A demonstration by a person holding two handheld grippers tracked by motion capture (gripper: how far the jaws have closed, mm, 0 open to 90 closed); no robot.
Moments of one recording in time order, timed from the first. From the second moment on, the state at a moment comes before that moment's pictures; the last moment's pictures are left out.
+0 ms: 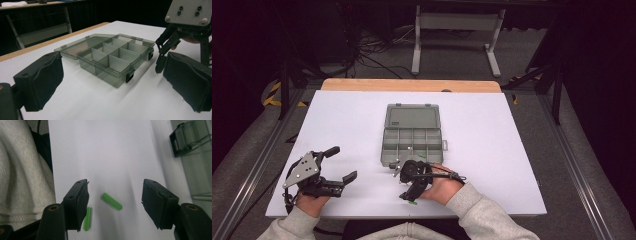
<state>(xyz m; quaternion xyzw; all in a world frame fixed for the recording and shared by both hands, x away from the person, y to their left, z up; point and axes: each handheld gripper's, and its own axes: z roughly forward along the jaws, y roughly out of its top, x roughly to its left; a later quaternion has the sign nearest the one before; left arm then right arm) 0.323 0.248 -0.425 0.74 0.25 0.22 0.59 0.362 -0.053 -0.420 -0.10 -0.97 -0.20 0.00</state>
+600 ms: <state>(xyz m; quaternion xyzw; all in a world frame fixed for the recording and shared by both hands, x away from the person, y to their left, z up) 0.324 0.248 -0.425 0.74 0.25 0.22 0.59 0.356 -0.049 -0.428 -0.08 -0.98 -0.18 -0.01</state>
